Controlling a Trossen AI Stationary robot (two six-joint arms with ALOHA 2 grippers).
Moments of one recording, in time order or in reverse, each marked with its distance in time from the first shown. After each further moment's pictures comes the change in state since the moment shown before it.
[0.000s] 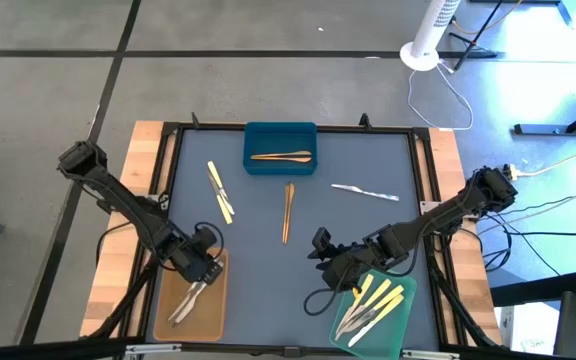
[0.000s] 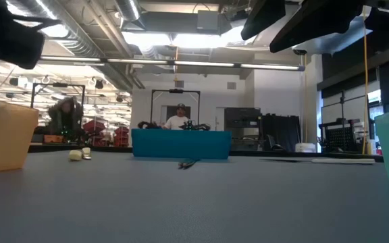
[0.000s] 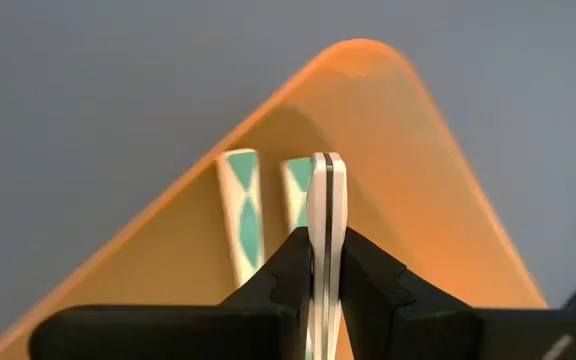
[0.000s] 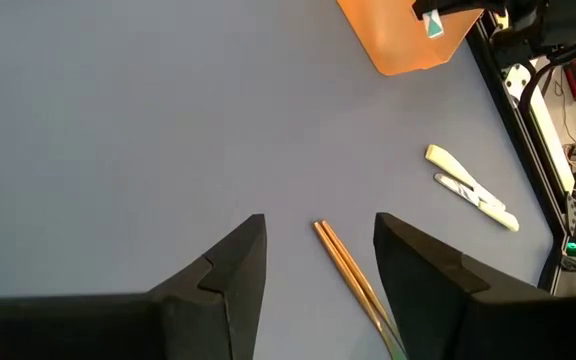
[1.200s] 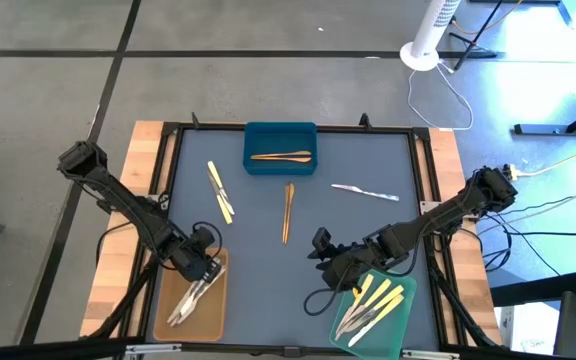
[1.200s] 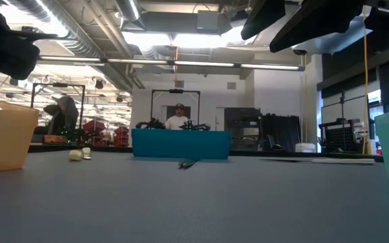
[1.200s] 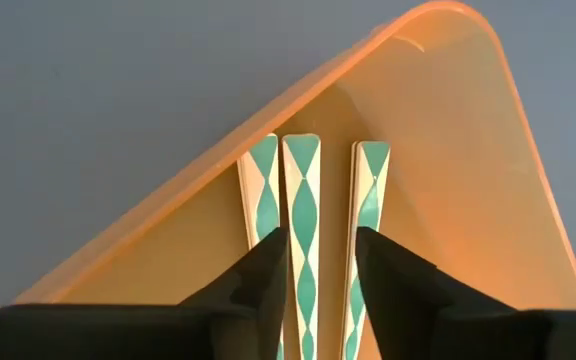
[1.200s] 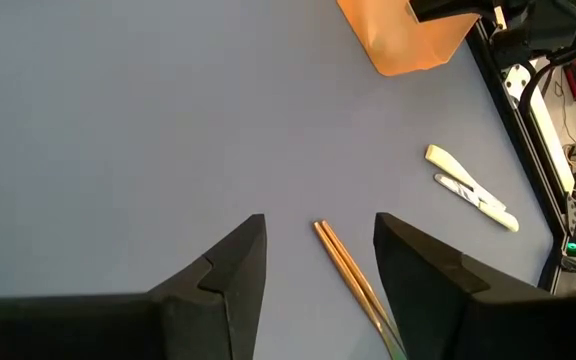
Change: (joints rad) left arm 0.000 0.000 -0.029 0.000 0.046 -0.074; right arm 0.000 0.000 0.001 0.000 -0.001 0.000
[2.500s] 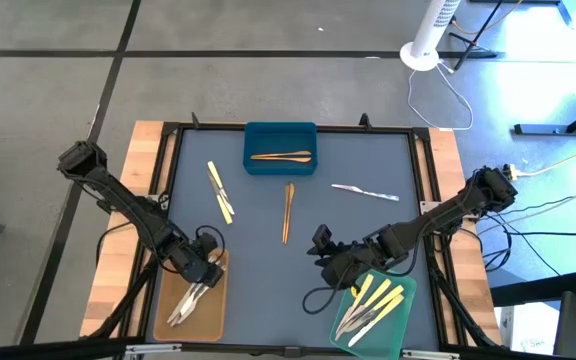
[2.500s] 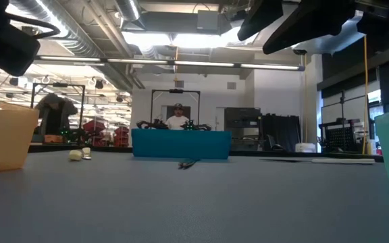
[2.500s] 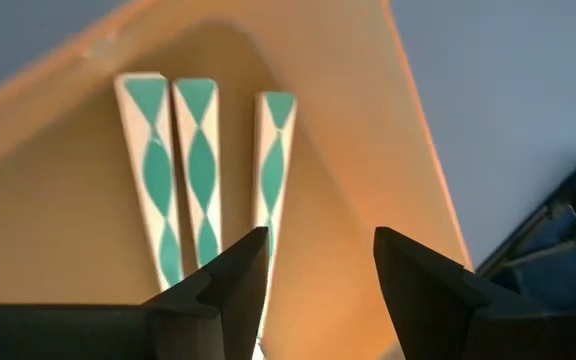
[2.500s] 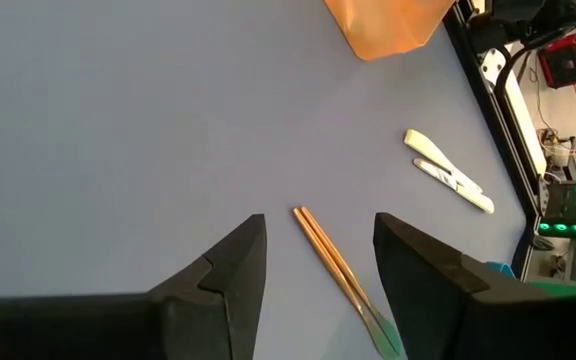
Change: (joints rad) left arm 0.000 -0.005 0.000 0.148 0.072 -0.053; right arm 0.000 0.000 0.000 0.000 0.063 0.000
